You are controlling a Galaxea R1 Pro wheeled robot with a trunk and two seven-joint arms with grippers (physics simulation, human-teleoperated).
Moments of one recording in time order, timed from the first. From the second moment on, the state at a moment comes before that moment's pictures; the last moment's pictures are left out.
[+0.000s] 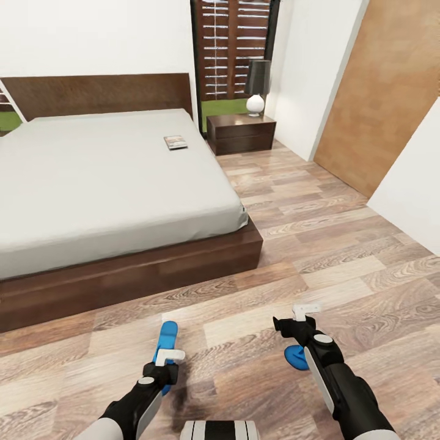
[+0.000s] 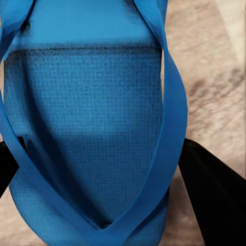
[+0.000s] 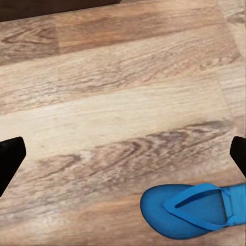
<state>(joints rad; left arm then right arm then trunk) -0.56 -0.08 -0.16 -0.34 0.08 0.03 0.13 -0.42 -0.02 0.04 -1.14 0.01 0.45 0.01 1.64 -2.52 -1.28</state>
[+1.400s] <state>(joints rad) -0.56 -0.03 -0.17 -0.26 0.09 -0.08 0.15 -0.42 -0.03 0.04 -0.83 0.01 0.17 -0.11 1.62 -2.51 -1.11</state>
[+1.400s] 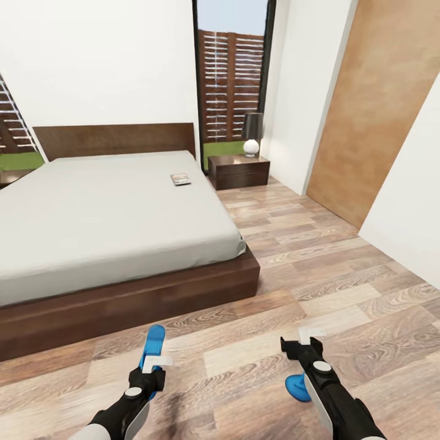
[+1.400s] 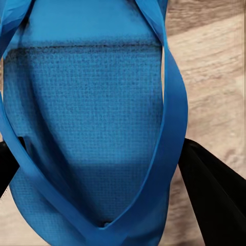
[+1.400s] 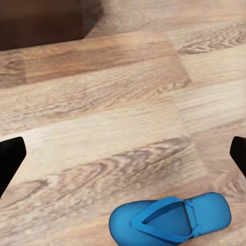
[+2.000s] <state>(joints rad) -0.56 -0.03 -0.17 -0.26 0.08 -0.08 0.15 -0.42 -0.03 0.04 -0.82 0.01 0.17 -0.11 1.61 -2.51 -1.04</state>
